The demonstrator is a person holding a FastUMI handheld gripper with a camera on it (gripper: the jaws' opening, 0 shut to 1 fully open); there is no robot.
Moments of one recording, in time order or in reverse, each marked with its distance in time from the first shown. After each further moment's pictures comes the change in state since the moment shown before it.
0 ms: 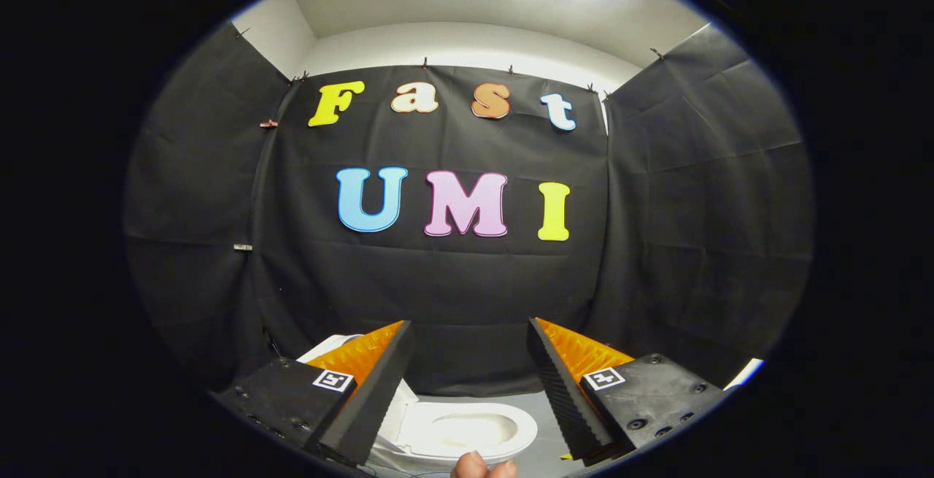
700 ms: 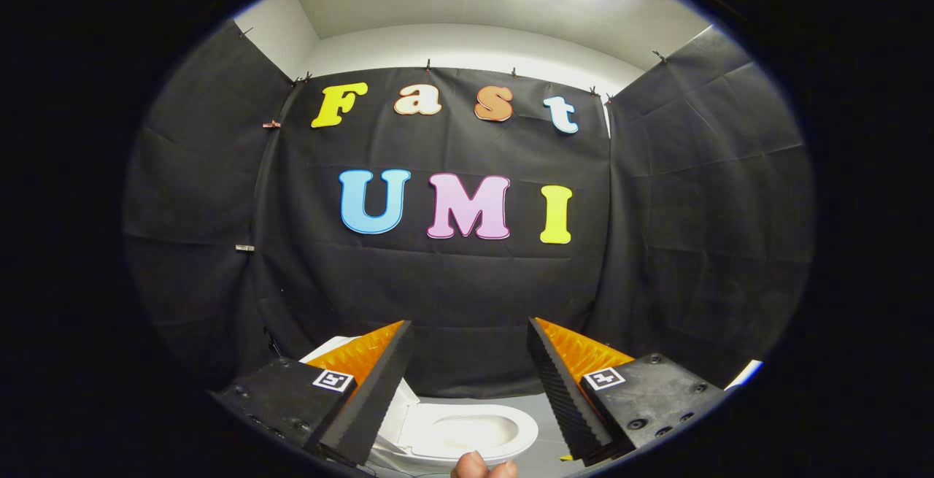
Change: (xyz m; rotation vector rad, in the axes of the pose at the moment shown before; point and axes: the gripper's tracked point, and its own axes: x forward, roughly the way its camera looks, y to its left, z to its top) arm -0.002 0.003 0.007 0.001 -0.012 0.004
